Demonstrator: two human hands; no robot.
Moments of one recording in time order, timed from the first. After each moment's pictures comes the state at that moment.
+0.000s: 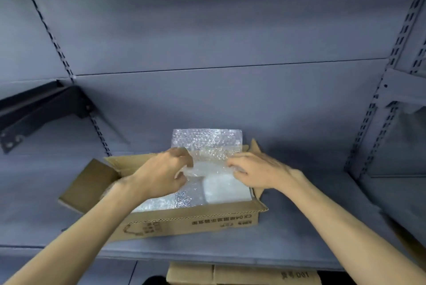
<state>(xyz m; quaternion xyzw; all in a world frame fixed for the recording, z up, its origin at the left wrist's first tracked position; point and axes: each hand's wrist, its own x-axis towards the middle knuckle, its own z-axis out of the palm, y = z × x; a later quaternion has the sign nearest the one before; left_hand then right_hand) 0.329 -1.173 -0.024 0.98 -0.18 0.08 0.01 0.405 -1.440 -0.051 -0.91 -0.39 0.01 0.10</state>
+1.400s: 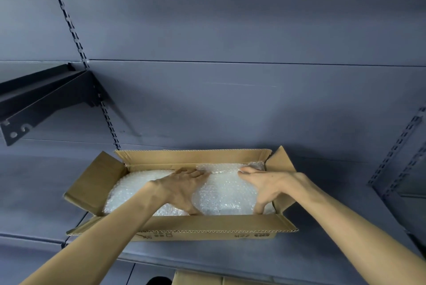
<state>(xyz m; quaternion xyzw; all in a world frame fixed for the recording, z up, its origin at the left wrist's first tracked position) 0.390 -1.137 -0.111 0.97 -0.17 -0.17 -0.05 0.449 -1.401 -0.083 -0.91 -0.32 0.27 -0.01</state>
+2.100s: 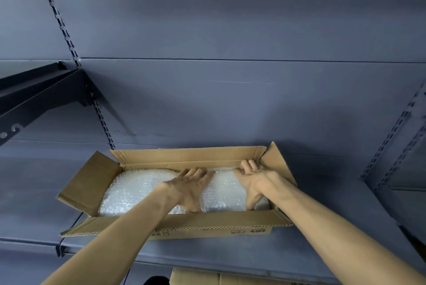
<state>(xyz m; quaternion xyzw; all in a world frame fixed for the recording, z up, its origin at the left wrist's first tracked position) 0.399 -1.163 -0.132 0.97 -0.14 -0.18 -0.05 0.447 -1.375 -0.105 -0.92 -0.28 0.19 -0.20</state>
